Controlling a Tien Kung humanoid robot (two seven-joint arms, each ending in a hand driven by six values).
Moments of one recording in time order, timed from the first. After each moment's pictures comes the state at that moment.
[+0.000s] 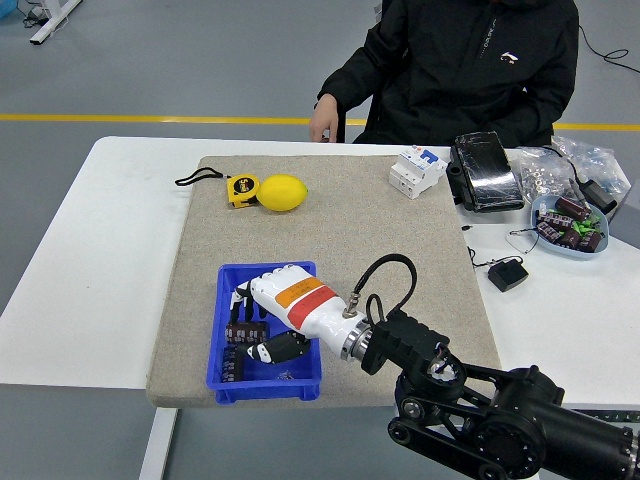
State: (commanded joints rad) left arm -0.16 0.04 -0.95 -0.18 1.11 0.03 0.25; right arm 0.72 -0.01 0.32 1.20 -1.86 -0.29 -0.07
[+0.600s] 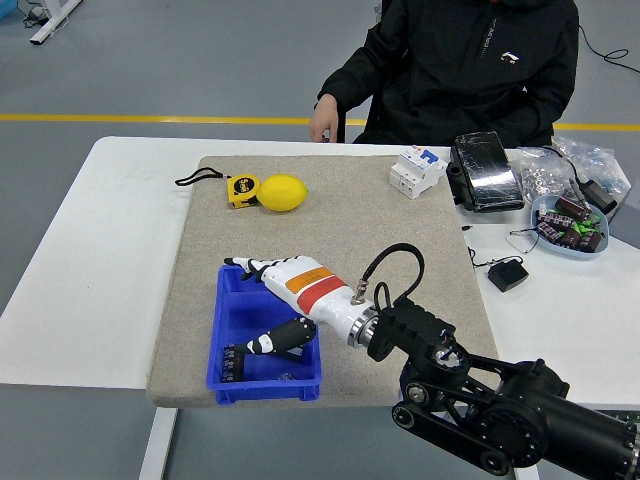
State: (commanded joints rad) left arm -0.16 0.04 -0.96 -0.18 1.11 0.03 0.25; right arm 0.71 -0.02 0.42 1.19 -1.85 -0.27 -0.07
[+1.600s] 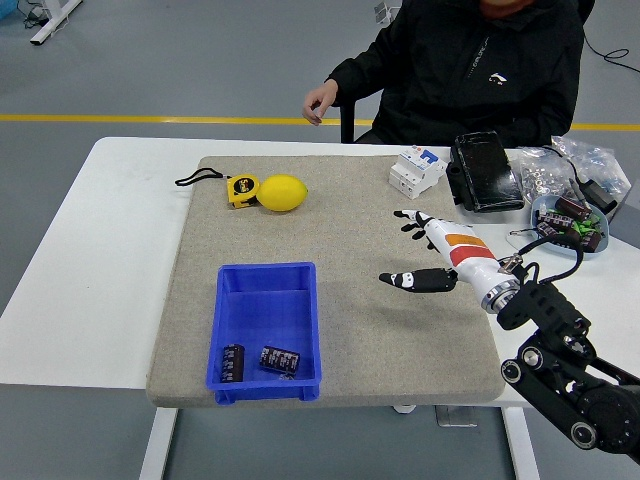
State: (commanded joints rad) left arm -0.15 0.03 -0.96 -0.18 1.10 0.04 0.24; right arm 0.51 -0.23 0.79 1.11 -1.83 -0.31 -0.02
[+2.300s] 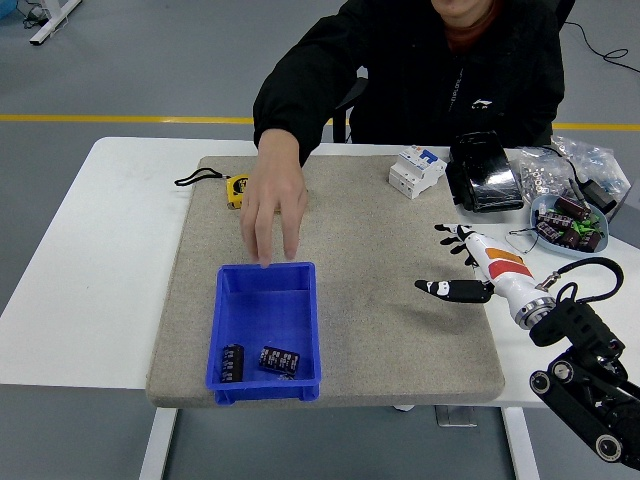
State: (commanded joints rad) left arm -0.16 0.03 -0.94 -0.18 1.06 0.04 0.23; right arm 0.43 -0.25 0.86 1.09 -1.72 -0.34 0.02
